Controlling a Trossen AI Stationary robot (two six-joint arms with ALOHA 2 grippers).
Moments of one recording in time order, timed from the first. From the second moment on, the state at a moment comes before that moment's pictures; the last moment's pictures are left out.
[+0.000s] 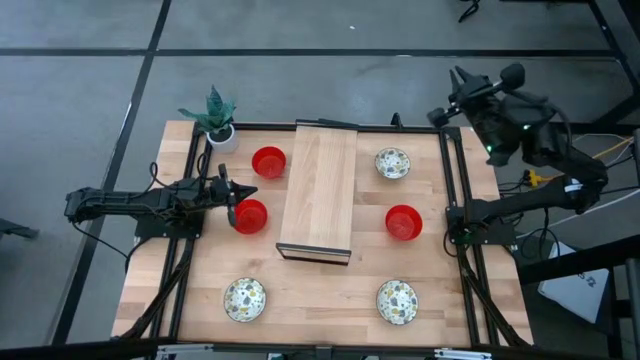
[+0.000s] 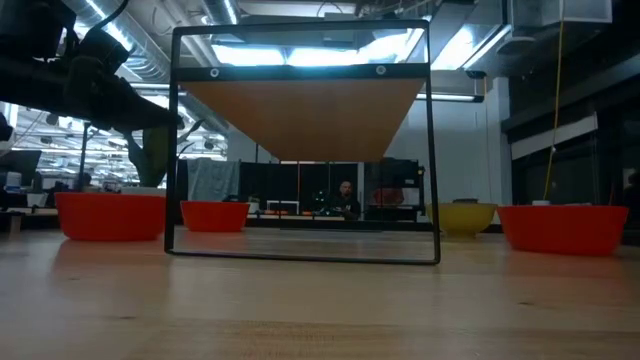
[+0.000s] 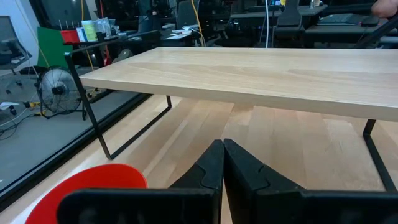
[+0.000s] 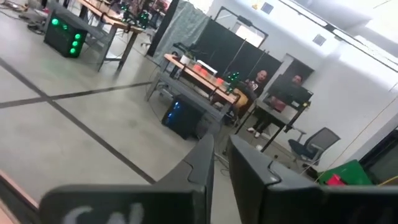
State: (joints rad) left arm 0.07 0.18 0.01 0.05 -0.27 0.01; right arm -0.11 1.01 1.54 -0.51 1.16 -0.53
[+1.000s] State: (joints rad) left arm 0.07 0.18 0.01 0.05 -0.27 0.01; right arm -0.11 1.14 1.82 -0.58 1.16 -0.57
